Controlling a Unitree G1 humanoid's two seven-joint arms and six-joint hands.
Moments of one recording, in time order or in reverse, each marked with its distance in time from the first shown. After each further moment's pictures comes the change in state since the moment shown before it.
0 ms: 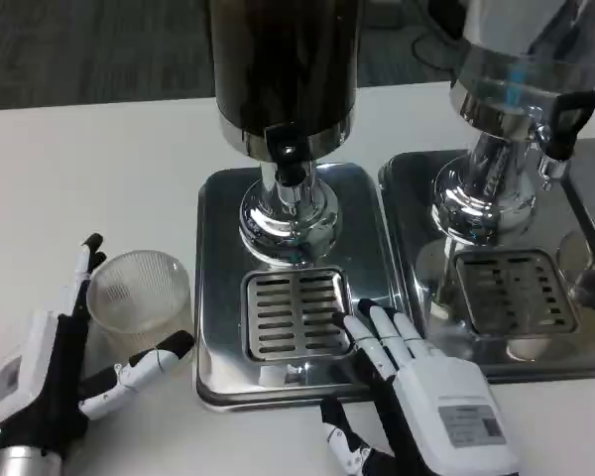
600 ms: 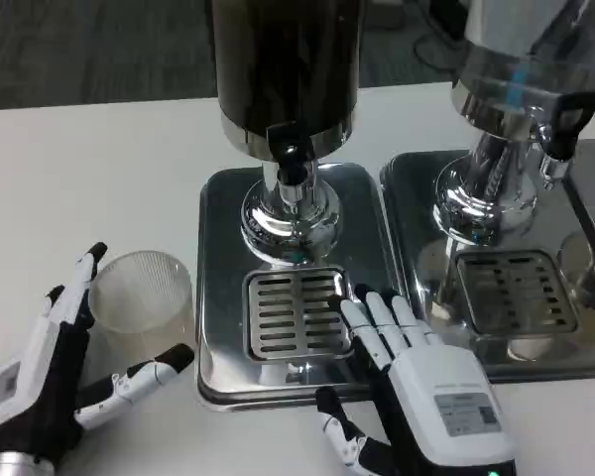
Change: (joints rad) left arm 0.043 0.019 0.029 -0.065 0.010 0.007 -0.083; right arm -0.031 -0.002 -0.002 0.005 0.000 -0.011 0.000
